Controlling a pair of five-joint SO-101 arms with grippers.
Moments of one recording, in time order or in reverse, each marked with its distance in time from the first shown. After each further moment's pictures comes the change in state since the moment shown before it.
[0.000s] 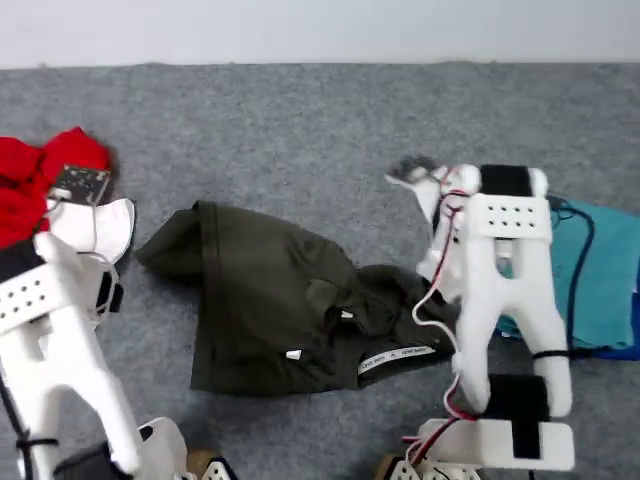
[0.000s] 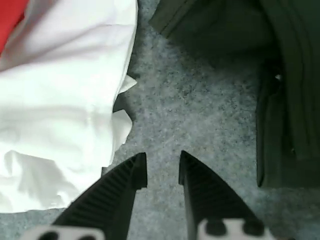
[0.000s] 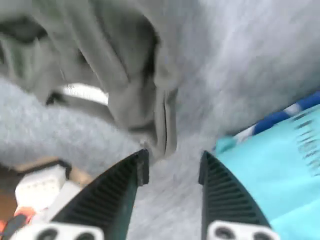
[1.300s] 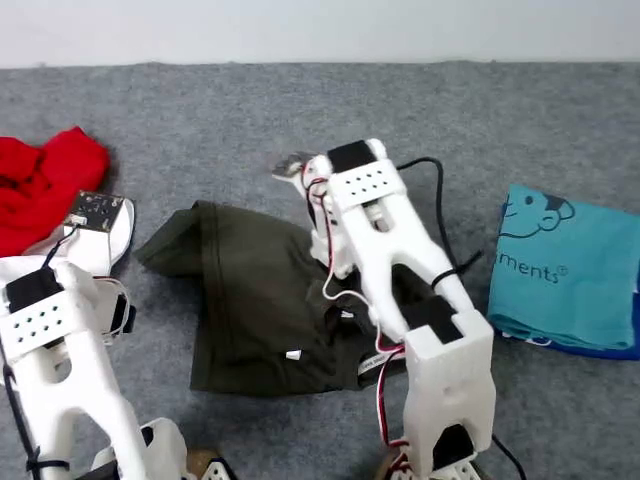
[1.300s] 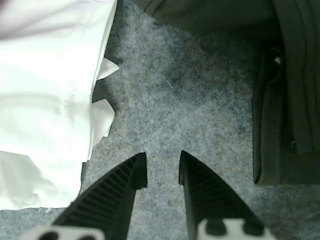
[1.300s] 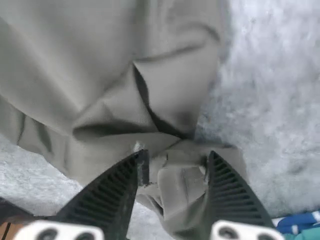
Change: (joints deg) left arm 0.1 -4.9 10.7 -4.2 0.3; right arm -21.2 32.8 -23.5 0.0 -15.4
